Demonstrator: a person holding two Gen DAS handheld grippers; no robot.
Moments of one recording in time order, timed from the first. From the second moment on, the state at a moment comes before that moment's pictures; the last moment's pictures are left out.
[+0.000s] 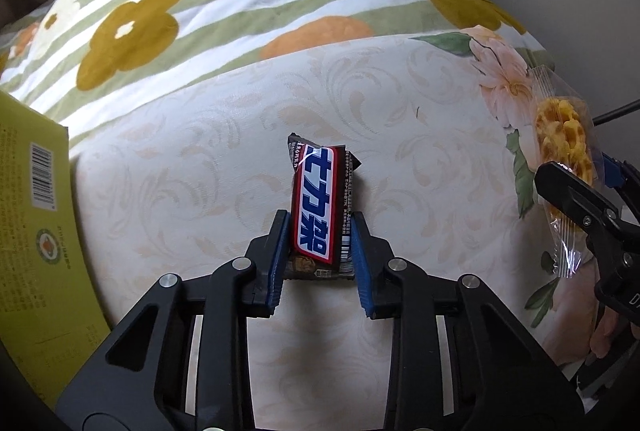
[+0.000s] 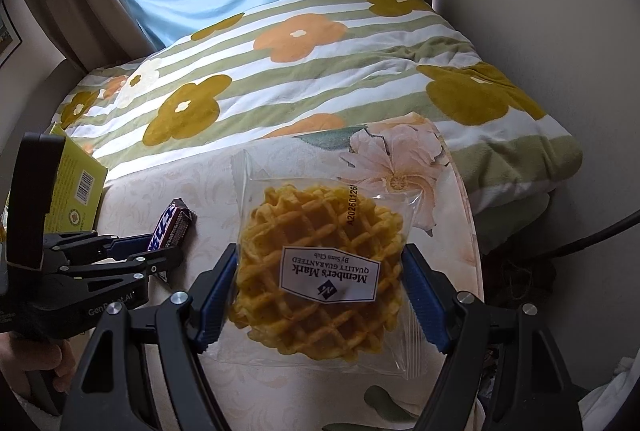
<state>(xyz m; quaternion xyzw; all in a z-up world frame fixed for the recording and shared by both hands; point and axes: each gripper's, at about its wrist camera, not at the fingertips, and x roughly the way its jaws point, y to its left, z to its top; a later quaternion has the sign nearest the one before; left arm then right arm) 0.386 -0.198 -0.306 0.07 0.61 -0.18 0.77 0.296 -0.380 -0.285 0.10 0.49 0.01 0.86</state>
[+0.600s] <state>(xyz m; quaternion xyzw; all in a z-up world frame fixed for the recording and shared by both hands) 0.365 -0.165 -0.178 -0.01 0.51 -0.16 0.84 0.293 -0.371 -0.211 0.06 0.44 0.04 0.89</state>
